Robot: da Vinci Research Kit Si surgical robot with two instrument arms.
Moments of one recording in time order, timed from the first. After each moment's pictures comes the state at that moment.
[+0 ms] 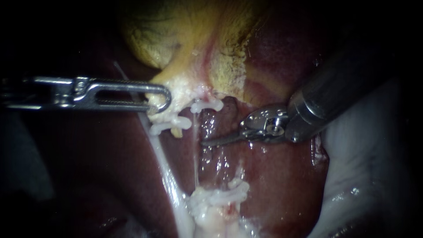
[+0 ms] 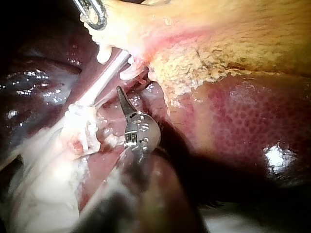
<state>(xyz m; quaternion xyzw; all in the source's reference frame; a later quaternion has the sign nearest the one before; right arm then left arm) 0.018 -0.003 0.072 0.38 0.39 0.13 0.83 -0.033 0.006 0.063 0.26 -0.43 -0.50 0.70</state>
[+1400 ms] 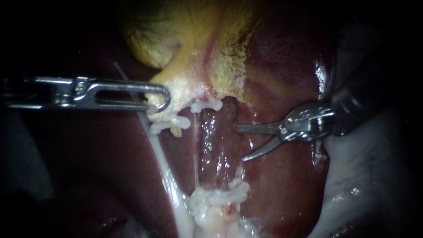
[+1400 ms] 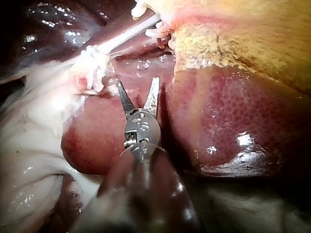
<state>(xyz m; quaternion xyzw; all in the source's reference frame) 0.009 0.000 0.066 0.13 0.48 0.08 0.86 -0.033 0.006 0.064 0.26 -0.43 -0.50 0.70</state>
